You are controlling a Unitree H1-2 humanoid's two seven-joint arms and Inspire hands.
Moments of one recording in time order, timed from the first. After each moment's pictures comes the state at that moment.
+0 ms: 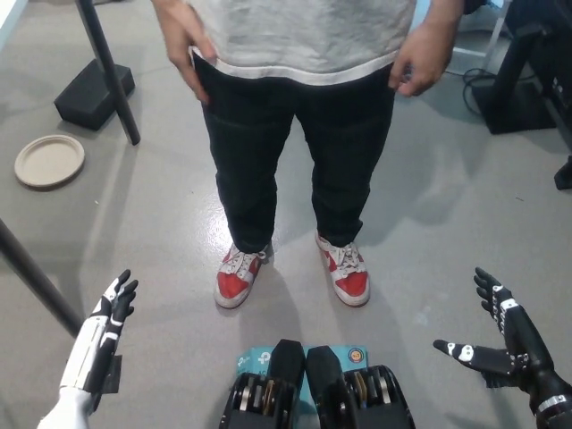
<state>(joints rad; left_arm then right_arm) 0.02 0.20 0.04 0.01 0.10 -0.05 -0.06 -0.12 -0.14 -0.10 0.26 -0.10 -0.06 0.18</state>
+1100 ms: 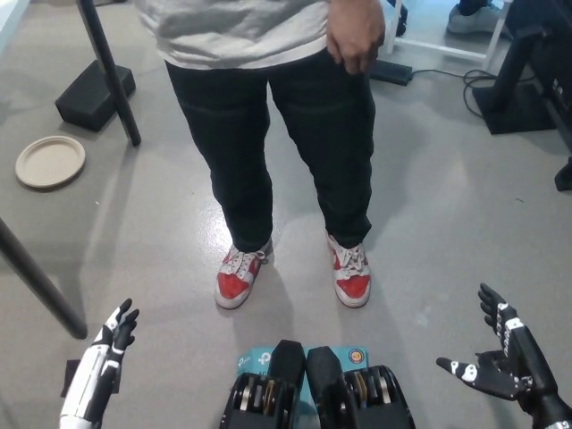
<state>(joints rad) 0.09 0.20 0.03 0.00 0.10 -0.06 -0.06 -0.06 -0.14 -0.08 0.27 -0.07 -0.15 0.16</state>
